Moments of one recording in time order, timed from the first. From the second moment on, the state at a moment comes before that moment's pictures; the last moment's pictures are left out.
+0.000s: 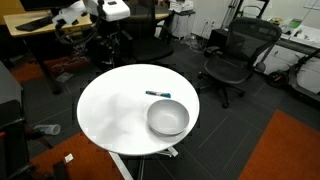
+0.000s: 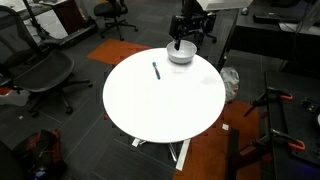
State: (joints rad) arm -0.04 0.10 -0.01 -2.20 0.12 2.38 0.59
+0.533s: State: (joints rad) arm -0.02 0.29 -0.05 -2.03 0.09 2.40 0.71
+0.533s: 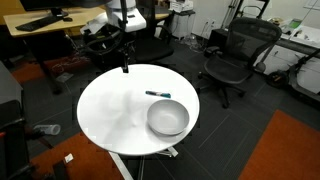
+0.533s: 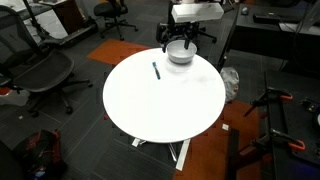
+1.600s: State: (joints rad) arm -0.02 0.67 -0.12 -1.66 0.09 2.40 0.71
